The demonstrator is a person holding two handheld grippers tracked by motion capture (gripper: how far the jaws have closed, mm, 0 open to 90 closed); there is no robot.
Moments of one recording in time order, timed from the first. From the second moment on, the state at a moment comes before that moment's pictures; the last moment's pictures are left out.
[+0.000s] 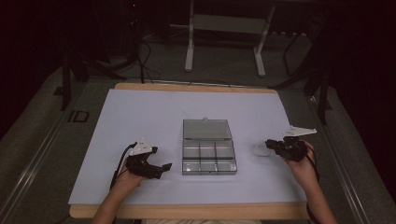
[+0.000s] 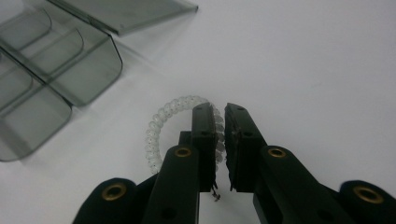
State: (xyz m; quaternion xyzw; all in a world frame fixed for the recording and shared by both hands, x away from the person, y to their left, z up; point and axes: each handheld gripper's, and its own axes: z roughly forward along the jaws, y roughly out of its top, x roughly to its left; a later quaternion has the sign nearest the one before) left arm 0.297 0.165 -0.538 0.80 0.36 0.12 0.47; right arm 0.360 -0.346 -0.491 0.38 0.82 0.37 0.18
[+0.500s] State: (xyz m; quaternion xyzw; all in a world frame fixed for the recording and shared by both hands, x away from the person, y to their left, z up) left arm 0.296 0.166 -0.538 0.80 0.36 0.12 0.47; right arm 0.365 -0.327 -0.453 0.35 0.83 0.39 0.20
